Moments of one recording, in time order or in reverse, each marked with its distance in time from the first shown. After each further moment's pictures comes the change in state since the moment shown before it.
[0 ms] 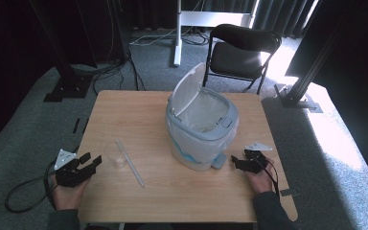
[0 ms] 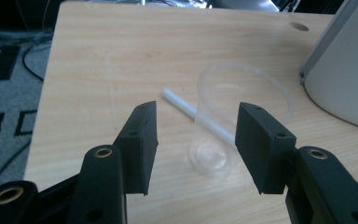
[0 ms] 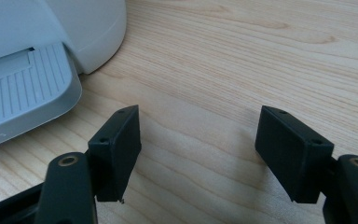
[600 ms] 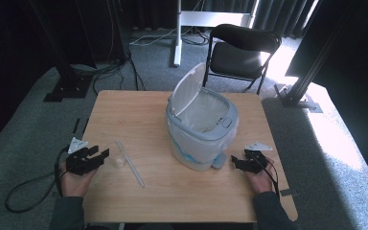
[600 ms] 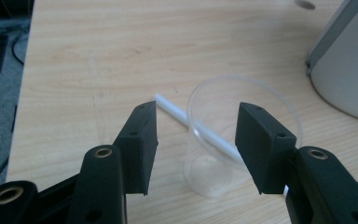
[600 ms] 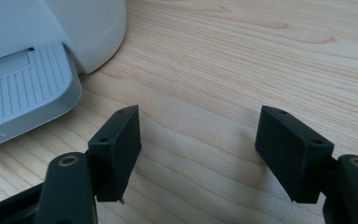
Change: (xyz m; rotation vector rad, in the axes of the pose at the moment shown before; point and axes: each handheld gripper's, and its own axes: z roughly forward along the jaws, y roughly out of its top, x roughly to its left) left arm -0.005 0.020 0.033 0.113 -0.016 0.030; right arm 0.000 0.000 0.000 0.000 0.000 0.000
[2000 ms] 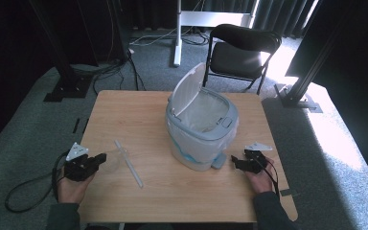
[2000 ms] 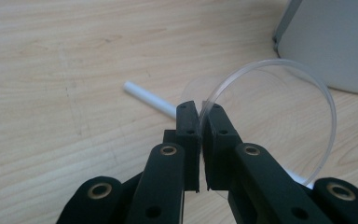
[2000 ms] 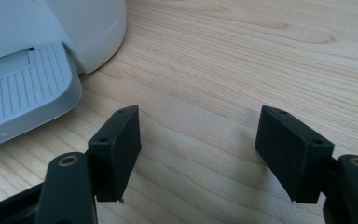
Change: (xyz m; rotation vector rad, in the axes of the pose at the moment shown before) left arm -0.007 -0.005 -0.016 0.019 -0.091 0.086; right arm 0.000 0.000 0.000 0.000 0.000 -0.001
